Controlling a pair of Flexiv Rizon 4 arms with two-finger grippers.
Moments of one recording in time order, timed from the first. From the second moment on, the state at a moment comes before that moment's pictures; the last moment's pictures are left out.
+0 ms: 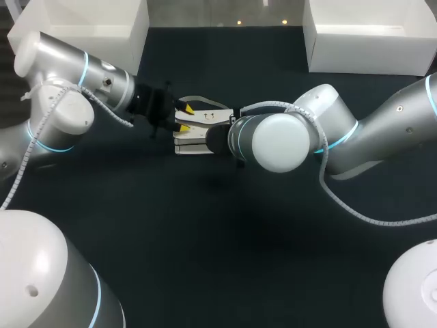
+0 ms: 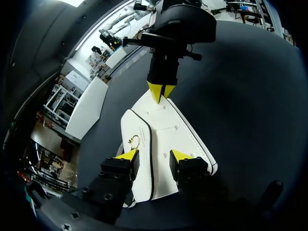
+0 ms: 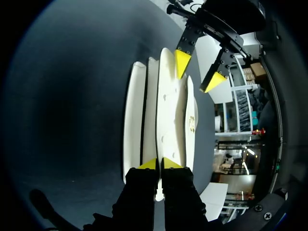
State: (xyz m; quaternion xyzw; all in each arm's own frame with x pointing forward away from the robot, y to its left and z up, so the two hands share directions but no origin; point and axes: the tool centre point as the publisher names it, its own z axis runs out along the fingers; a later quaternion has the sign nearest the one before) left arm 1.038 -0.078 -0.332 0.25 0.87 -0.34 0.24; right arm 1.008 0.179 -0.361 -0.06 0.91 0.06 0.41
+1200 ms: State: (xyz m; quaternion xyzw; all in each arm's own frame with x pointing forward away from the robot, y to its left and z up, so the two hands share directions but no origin) left arm 1.068 -0.096 -0.338 0.23 0.89 -0.32 0.25; right arm 1.009 0.178 -0.361 -0.06 0.91 0.06 0.41
